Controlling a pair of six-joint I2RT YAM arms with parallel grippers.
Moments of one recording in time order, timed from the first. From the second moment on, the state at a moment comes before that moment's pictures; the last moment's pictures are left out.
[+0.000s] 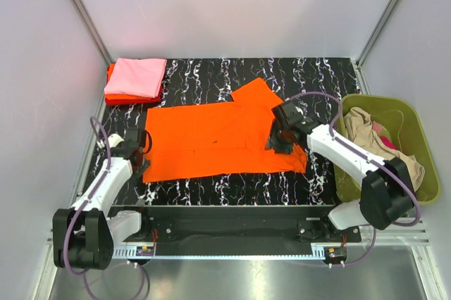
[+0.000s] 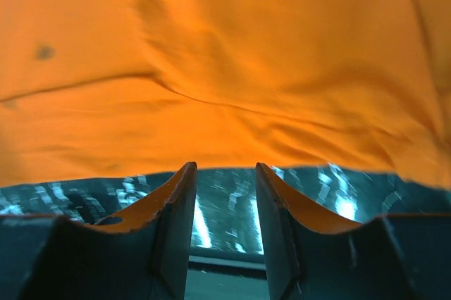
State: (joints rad) left arm -0.05 1.07 0.57 -0.74 -0.43 -0.94; right arm 0.54 1.43 1.03 -0.65 0.04 0.79
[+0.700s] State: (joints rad) left arm -0.03 1.11 0.52 -0.61 -0.22 -1.00; right arm 0.54 1.30 0.89 -0.75 0.14 0.83
